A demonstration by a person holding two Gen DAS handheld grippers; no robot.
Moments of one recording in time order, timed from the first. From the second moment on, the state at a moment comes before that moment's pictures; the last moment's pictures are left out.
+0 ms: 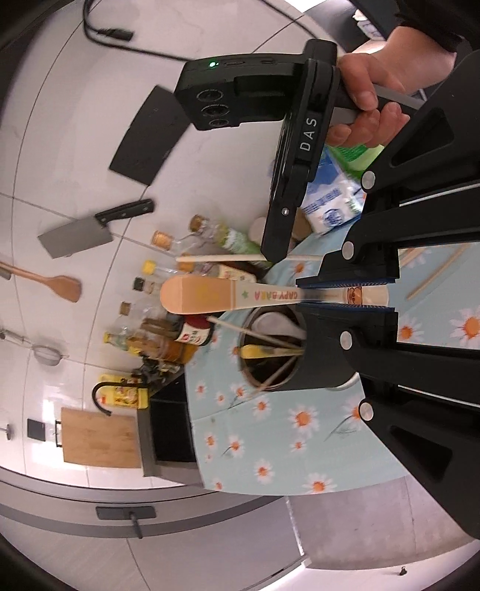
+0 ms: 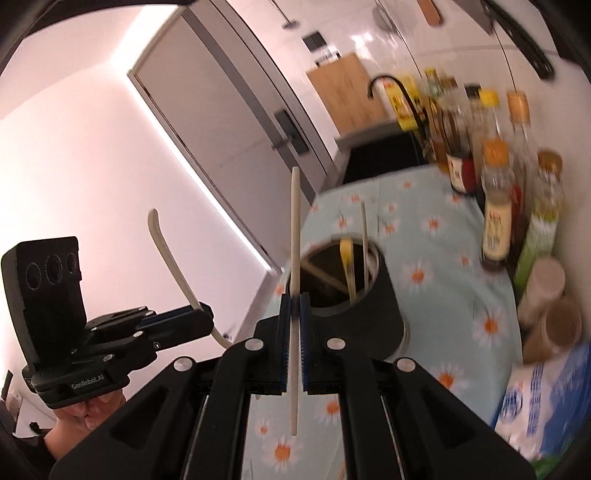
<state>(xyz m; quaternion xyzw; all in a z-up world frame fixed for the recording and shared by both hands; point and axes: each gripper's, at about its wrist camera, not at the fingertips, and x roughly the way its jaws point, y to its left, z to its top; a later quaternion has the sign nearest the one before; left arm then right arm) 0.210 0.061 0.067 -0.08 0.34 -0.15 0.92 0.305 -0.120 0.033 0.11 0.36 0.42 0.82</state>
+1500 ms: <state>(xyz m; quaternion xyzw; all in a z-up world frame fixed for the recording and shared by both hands) 0.305 0.059 0.022 -0.07 0.36 -0.08 0.93 0.371 -0.095 0.006 0.11 0.24 0.42 0.87</state>
